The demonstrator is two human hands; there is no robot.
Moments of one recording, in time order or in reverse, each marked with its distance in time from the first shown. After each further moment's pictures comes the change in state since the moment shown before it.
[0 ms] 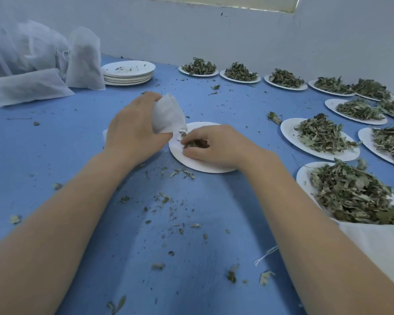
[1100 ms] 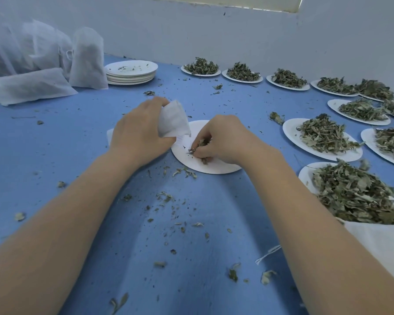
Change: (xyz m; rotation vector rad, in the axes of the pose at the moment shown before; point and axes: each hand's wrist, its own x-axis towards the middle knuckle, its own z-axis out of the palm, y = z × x) left_hand -0.002 -0.002 0.003 0.041 -0.064 0.057; right_hand -0.002 -0.014 -0.011 0.010 0.056 0.079
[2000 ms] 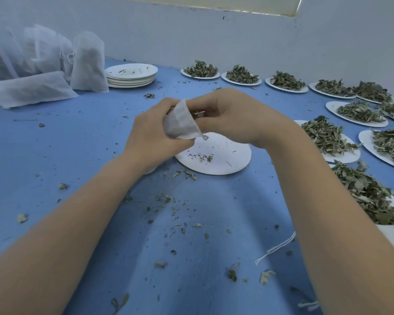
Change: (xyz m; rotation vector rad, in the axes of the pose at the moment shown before) left_hand -0.005 0.019 0.003 -0.417 0.055 0.040; right_hand -0.019 -0.019 -0.043 0.318 -0.059 -0.216
